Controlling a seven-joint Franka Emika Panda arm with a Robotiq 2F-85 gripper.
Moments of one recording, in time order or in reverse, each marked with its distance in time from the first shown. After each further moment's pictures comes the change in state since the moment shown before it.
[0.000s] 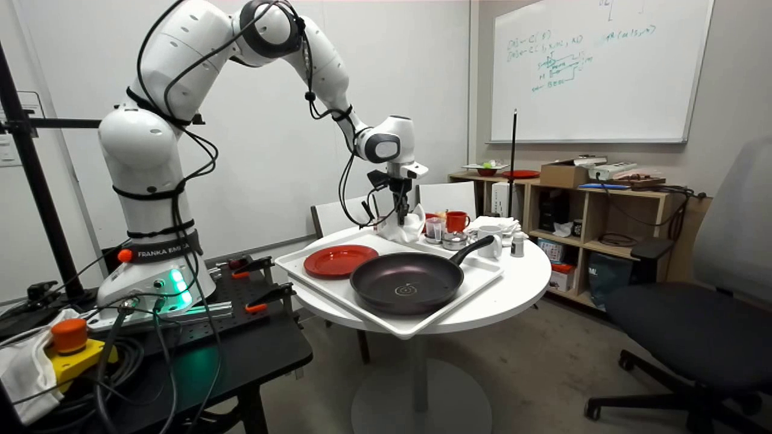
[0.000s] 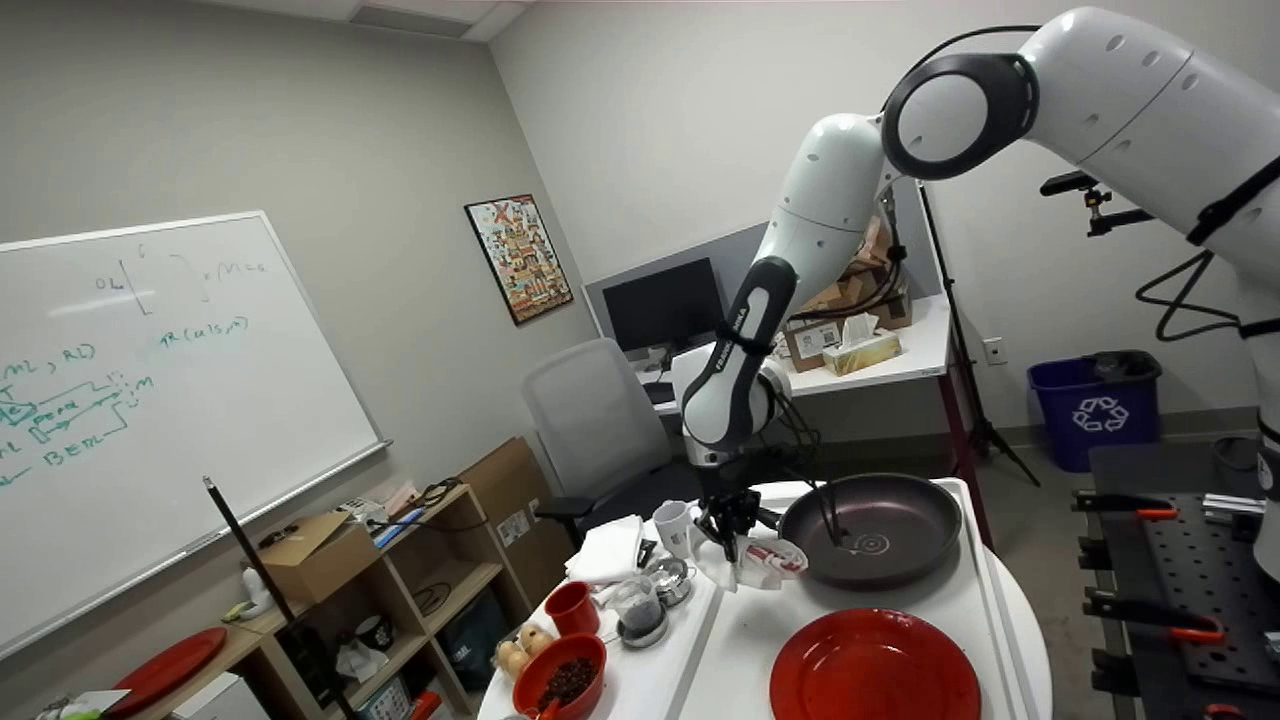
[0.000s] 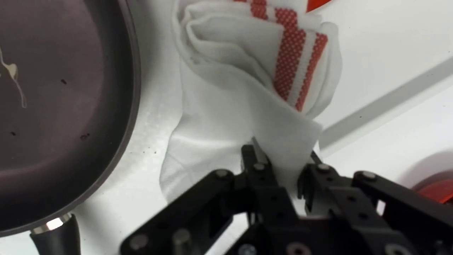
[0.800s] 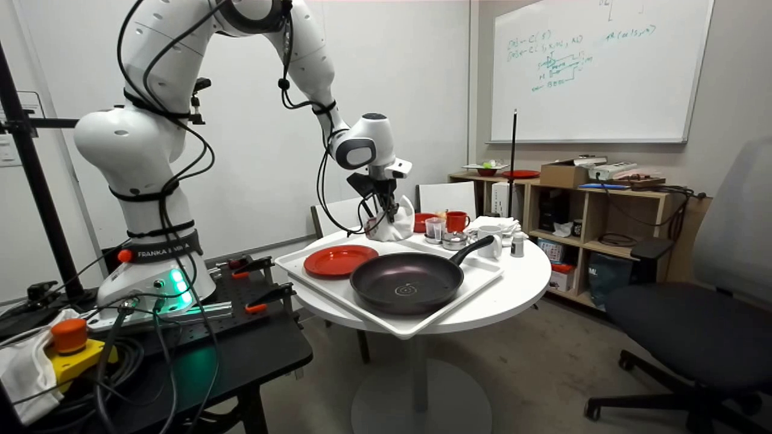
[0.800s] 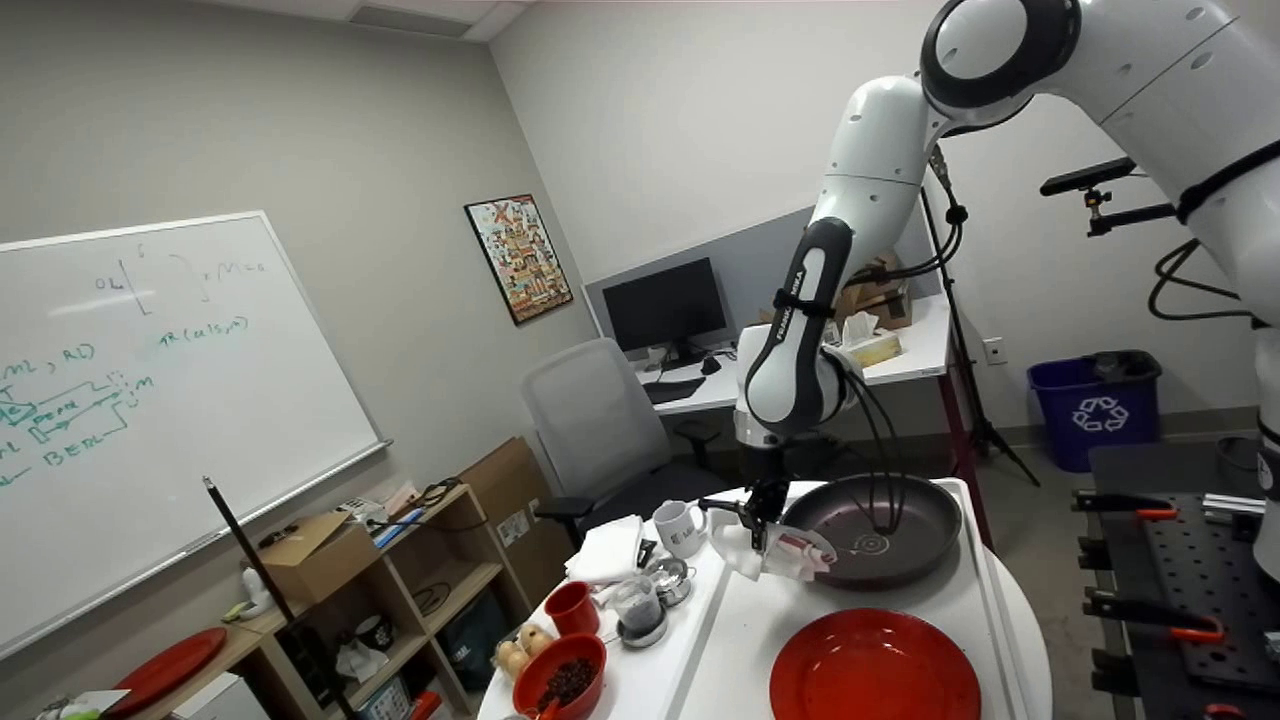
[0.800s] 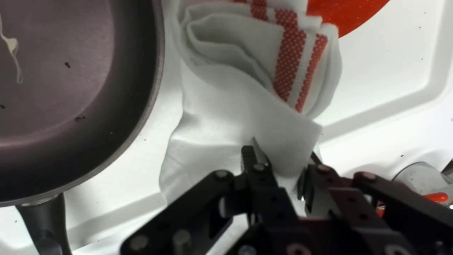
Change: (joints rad) arm -0.364 -0.165 0.360 -0.377 0.019 0.375 -0.329
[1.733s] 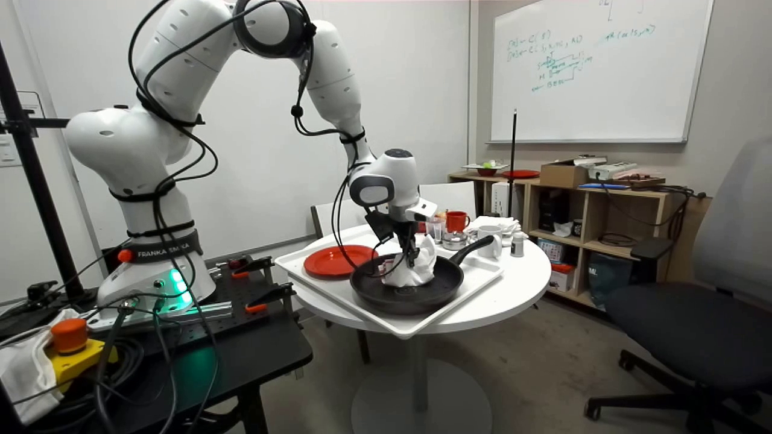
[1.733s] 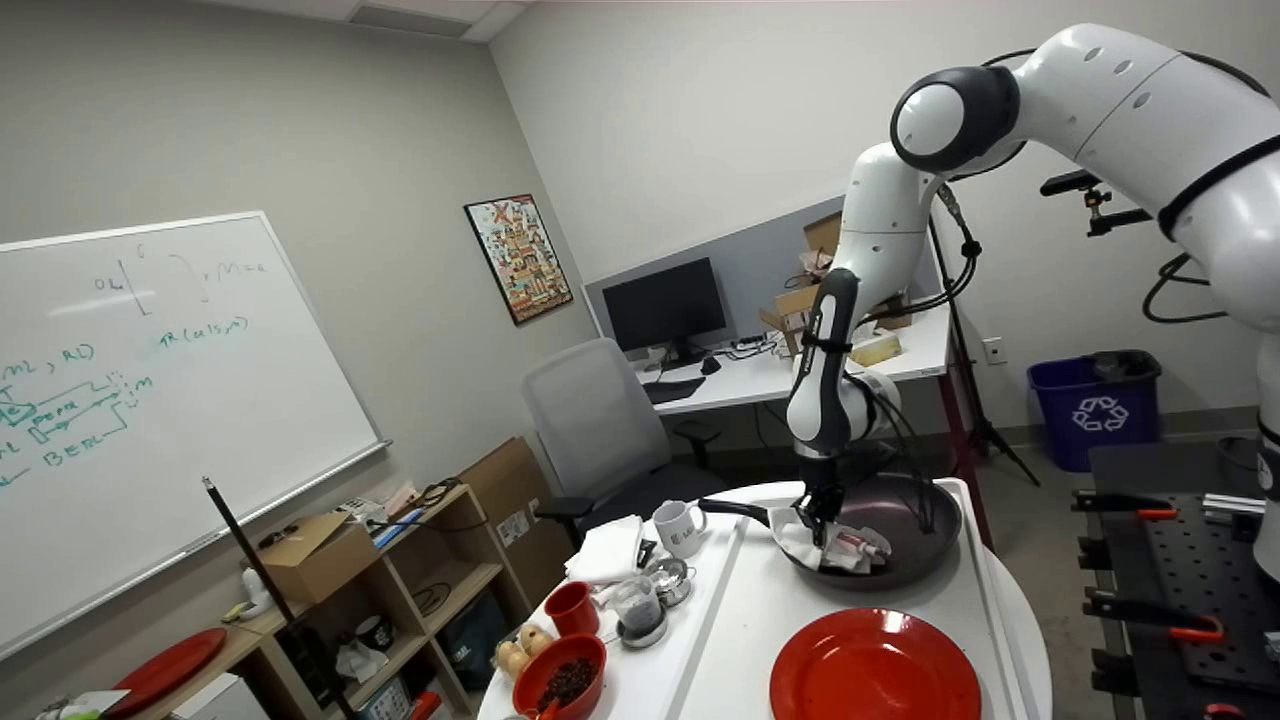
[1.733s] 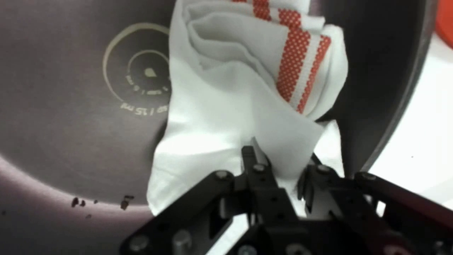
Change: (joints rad) arm -0.159 0.200 -0.087 0.040 -0.002 0.071 -0.154
